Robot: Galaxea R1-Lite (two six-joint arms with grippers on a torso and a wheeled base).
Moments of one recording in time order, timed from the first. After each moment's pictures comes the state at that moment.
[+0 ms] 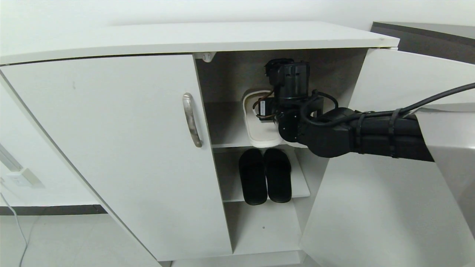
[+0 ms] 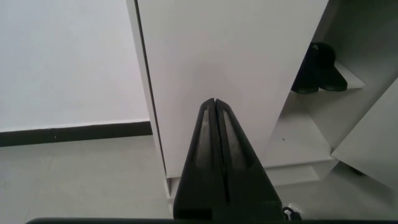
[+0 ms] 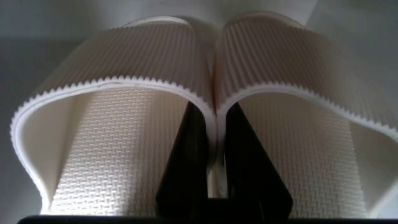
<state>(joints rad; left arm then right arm) 0.00 0.00 0.00 0.00 -0.02 -0.01 0.74 2.20 -1.93 -0.21 -0.70 0.06</state>
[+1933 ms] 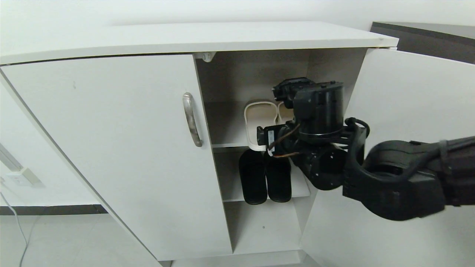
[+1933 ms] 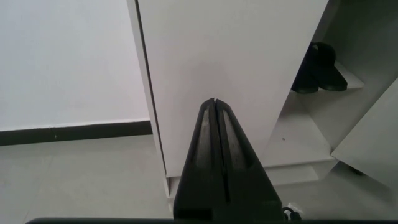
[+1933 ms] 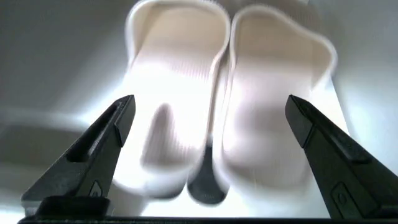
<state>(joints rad) 0.00 0.00 0.00 0.00 -0.02 -0.01 0.89 1.88 -1.32 -0.42 -0.70 0.07</state>
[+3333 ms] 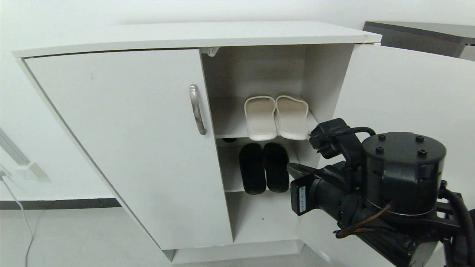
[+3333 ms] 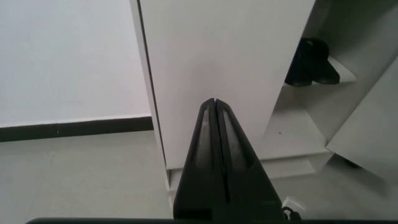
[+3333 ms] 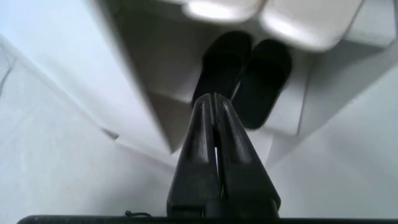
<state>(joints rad) 0.00 0.00 0.00 0.00 -0.02 -0.01 0.97 1.63 -0.82 -0.61 -0.50 0.12</state>
